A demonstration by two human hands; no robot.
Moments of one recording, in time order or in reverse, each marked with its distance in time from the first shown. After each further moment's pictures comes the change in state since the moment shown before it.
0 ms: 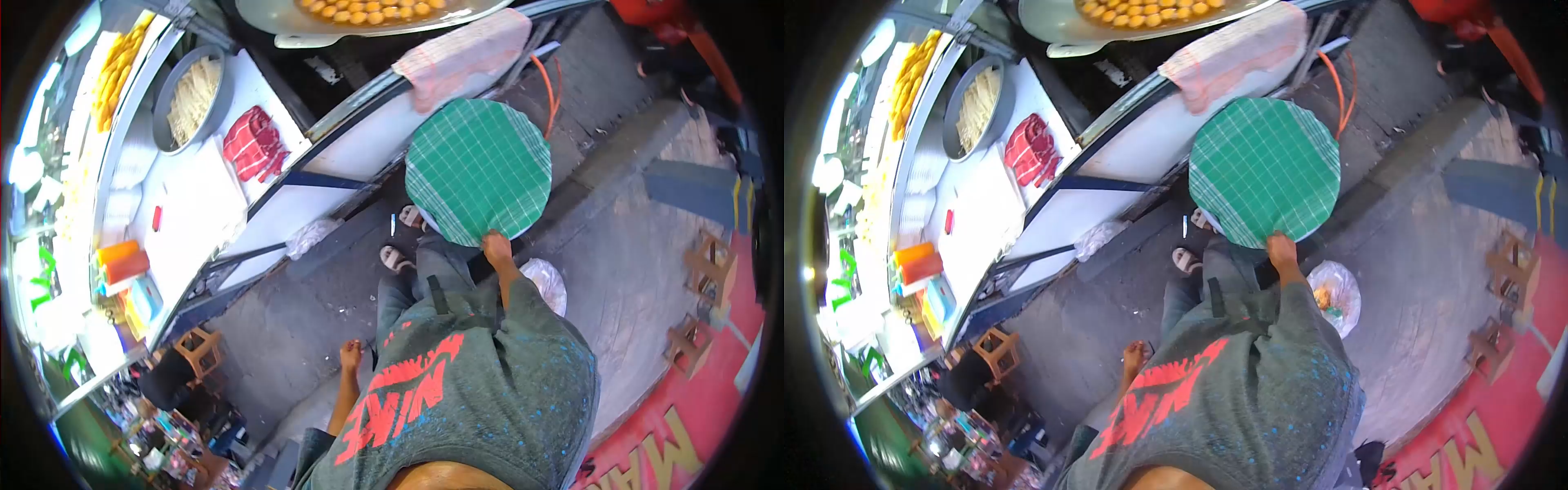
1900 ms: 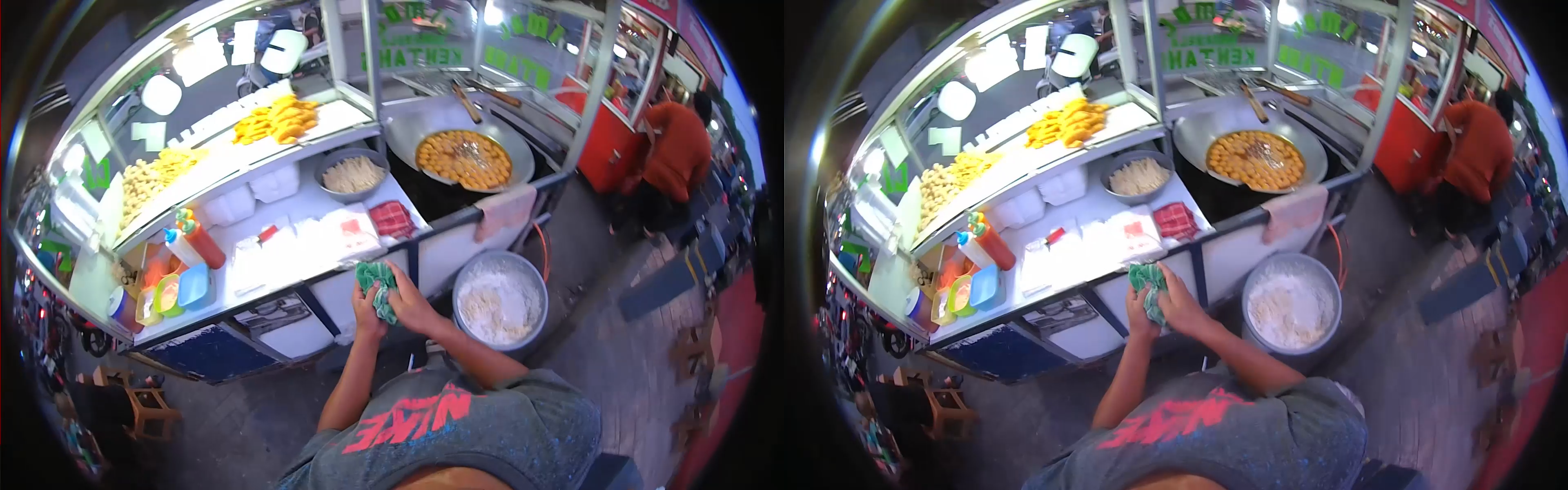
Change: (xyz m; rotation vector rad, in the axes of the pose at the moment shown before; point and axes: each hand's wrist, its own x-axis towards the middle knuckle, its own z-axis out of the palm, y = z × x) left_hand -0.095 0.345 -0.114 -1.145 -0.607 0.994; right_hand -0.154 -0.511 -0.188 0.767 0.313 -0.890
